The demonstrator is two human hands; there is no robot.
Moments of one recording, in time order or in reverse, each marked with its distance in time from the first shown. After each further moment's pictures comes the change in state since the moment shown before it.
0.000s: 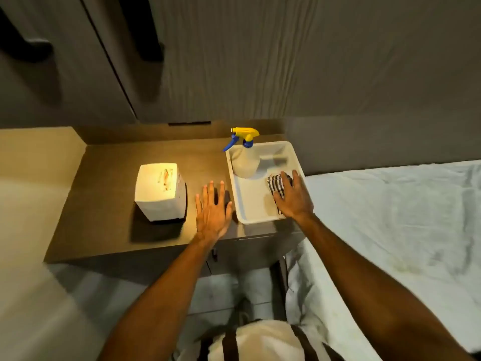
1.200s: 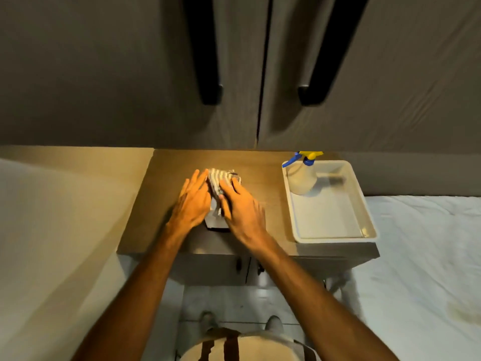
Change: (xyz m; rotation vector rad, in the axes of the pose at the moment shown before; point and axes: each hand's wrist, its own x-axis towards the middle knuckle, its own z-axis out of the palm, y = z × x) left_hand -0.002 -0.168 -0.139 -0.057 0.121 0.012; right_hand -0.070 -0.254 0.048 0.237 0.166 -0.571
